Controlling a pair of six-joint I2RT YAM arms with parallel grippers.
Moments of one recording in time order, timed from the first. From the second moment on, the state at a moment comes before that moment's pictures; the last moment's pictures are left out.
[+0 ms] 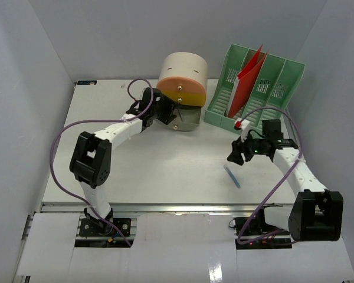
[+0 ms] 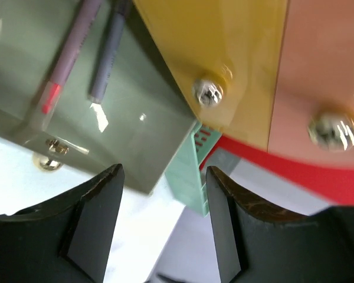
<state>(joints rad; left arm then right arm) -0.47 1.90 1.43 -0.14 0.05 -1.42 -0.02 1.18 0.80 -0.55 -0.85 -0.58</state>
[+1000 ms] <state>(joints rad) -0.45 0.36 0.29 -0.04 0.05 -0.81 0.44 1.46 0.78 -0.64 -0.15 -0.57</state>
